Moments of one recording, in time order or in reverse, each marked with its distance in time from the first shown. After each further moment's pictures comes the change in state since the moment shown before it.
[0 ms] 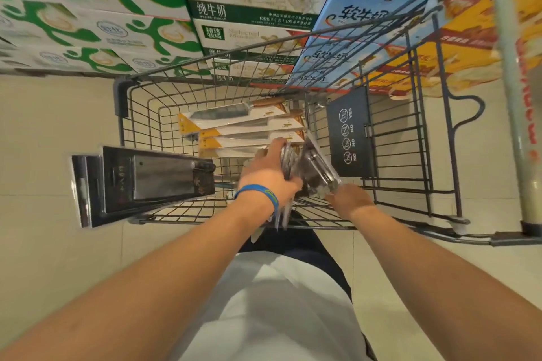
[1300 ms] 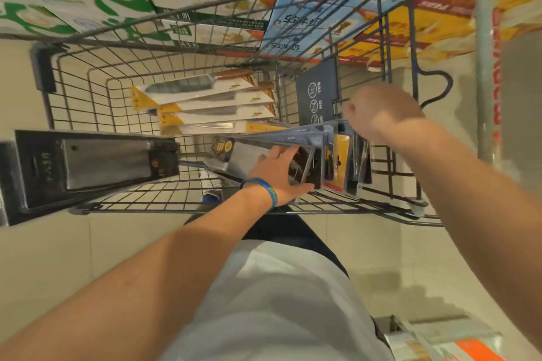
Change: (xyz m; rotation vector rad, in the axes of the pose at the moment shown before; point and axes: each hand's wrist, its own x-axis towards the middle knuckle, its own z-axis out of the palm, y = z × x) left_hand 0.019 0.040 0.094 0.060 -0.273 0.212; right_hand -0.025 0.010 -0.176 -0.383 0.243 -0.089
